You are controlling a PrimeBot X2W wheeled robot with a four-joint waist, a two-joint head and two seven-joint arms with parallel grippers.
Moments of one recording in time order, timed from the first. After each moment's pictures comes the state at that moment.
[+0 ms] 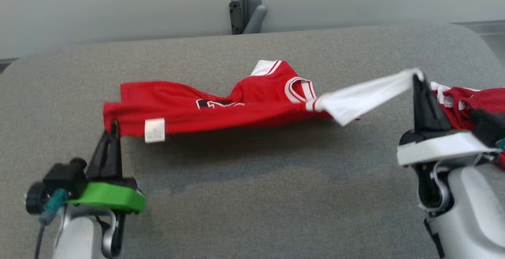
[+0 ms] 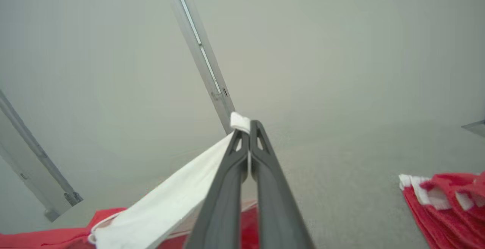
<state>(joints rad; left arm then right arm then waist) -0.16 0.08 -0.01 0.32 -0.23 -0.12 -0.26 -0.28 -0.10 0.01 0.29 0.44 0.13 -0.26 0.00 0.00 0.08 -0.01</state>
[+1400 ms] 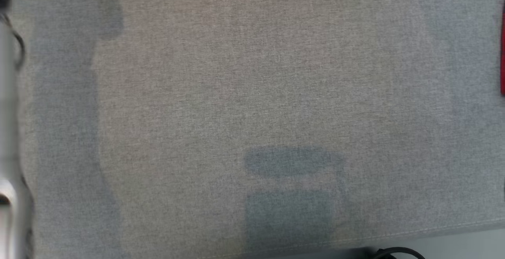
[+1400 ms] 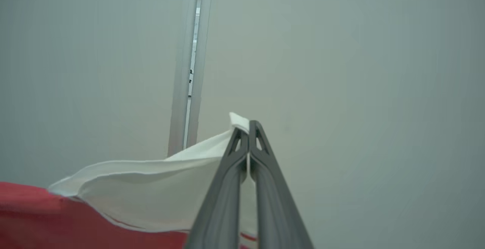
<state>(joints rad) -1.26 0.31 -0.20 0.59 -0.21 -0.11 -0.26 -1.28 -0.43 0.11 0.29 0.39 0.13 -0.26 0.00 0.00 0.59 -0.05</state>
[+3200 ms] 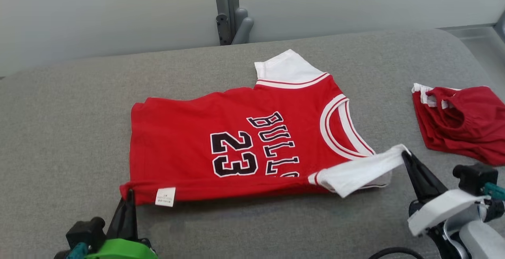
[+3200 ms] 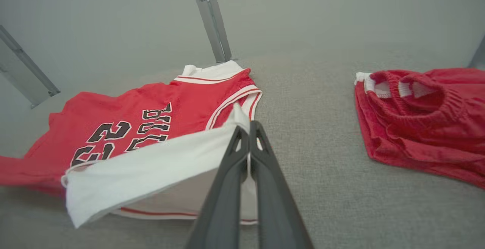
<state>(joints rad) 0.02 0.05 0.02 0.34 -0.25 -0.13 -0.26 -0.09 -0.42 0.31 0.31 0.65 0.13 -0.26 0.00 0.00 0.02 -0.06</state>
